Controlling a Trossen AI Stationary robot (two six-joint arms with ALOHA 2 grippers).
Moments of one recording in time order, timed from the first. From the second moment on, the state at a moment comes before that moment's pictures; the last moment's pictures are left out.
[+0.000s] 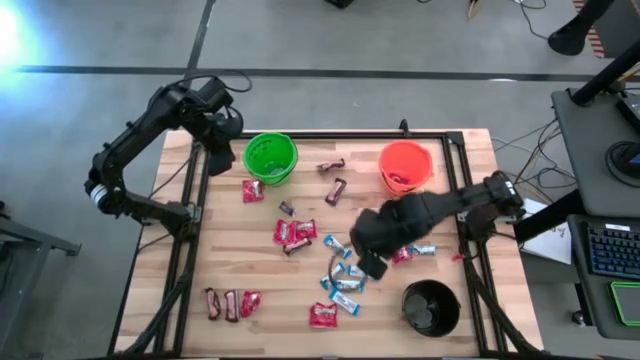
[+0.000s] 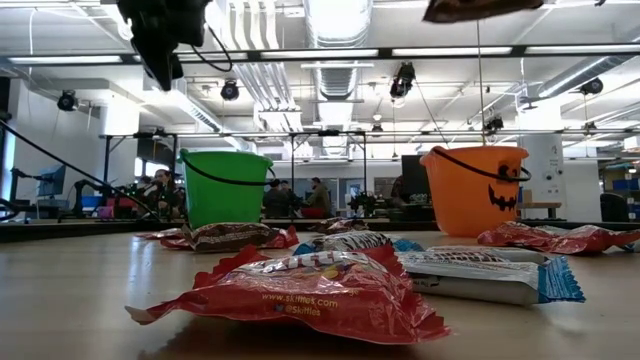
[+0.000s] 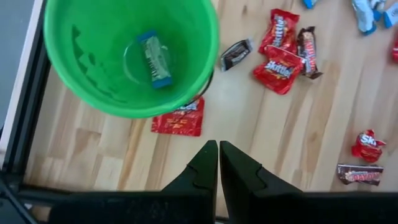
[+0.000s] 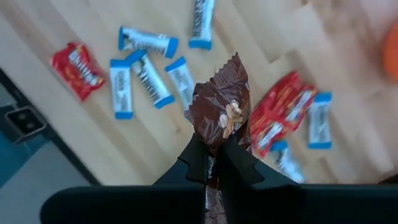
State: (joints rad) left arm 0.82 1.33 1.52 -1.54 0.27 0.52; right arm 0.29 1.81 1.97 -1.57 0.00 0.89
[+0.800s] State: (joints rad) left arm 0.74 1.29 1.52 -1.54 0.28 0.51; right arm 0.75 1.81 1.80 -1.57 0.00 1.67
